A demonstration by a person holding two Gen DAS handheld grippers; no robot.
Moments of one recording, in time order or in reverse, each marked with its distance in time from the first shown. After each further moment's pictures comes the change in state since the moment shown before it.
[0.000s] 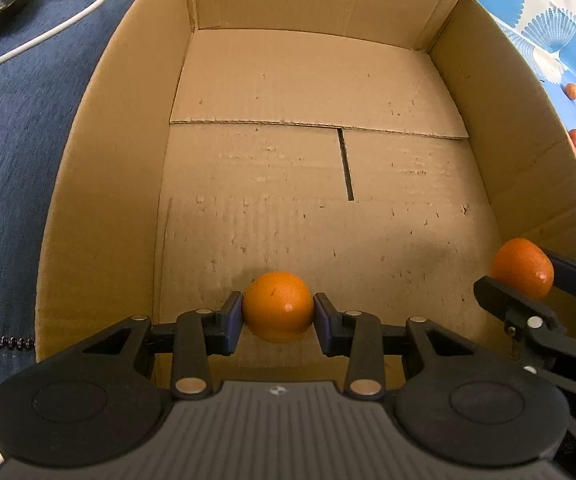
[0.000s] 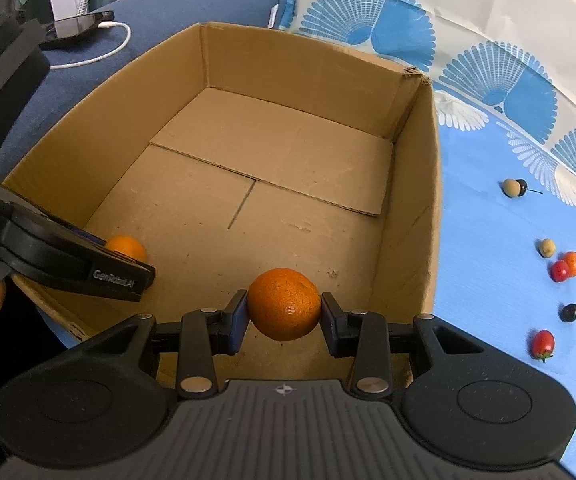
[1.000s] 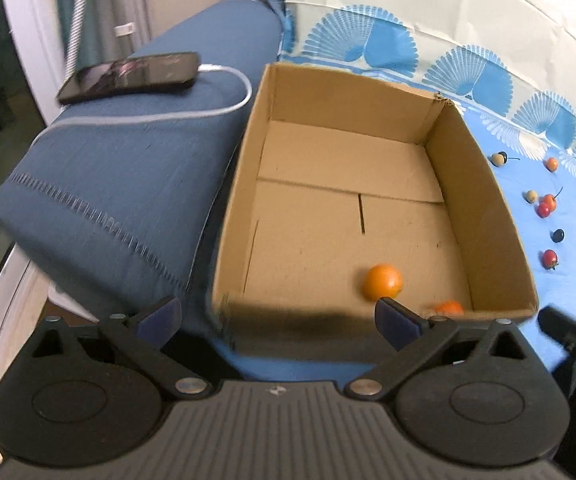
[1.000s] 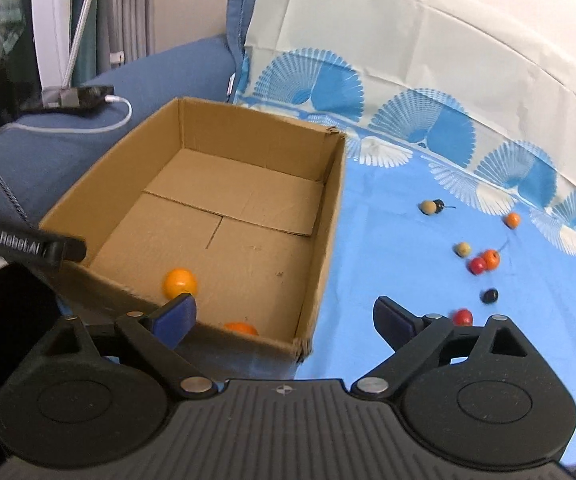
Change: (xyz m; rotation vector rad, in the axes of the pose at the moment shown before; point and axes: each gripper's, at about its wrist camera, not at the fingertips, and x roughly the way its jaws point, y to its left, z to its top) left arm -0.144 0.028 -0.097 -0.116 -0.283 0.061; right arm -0.134 -0.006 -0.054 0.099 -0.202 -0.108
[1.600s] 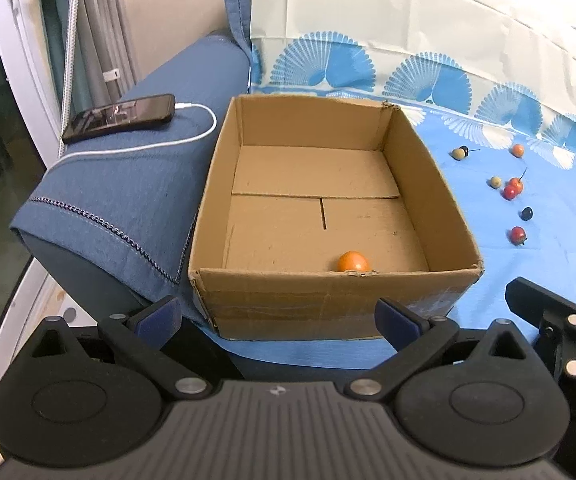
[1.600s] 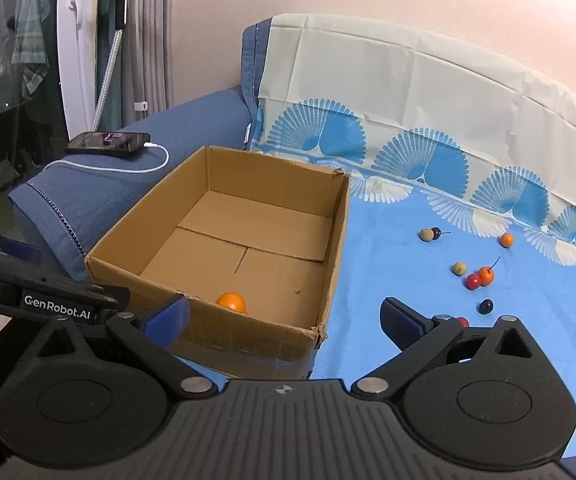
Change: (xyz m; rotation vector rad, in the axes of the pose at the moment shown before) left arm -0.054 -0.041 -0.033 0.104 -0.109 -0.002; right arm -0.066 0.003 -0.023 0.005 -0.135 0.046
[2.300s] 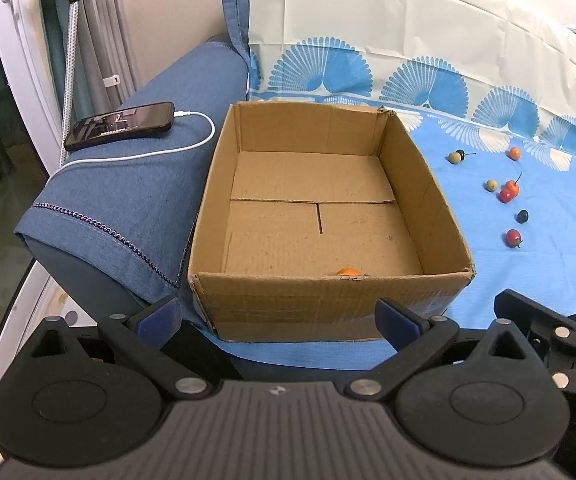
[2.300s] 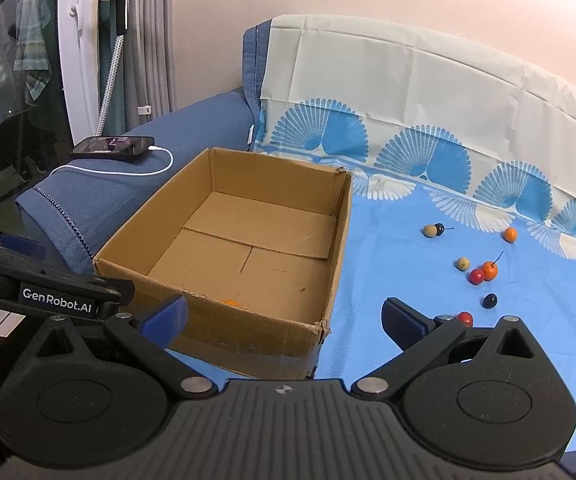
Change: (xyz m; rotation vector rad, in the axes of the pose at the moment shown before) left arm -0.007 -0.003 -0.001 0.000 -0.006 -0.001; right arm -0.002 -0.002 -0.001 0.014 0.008 0.019
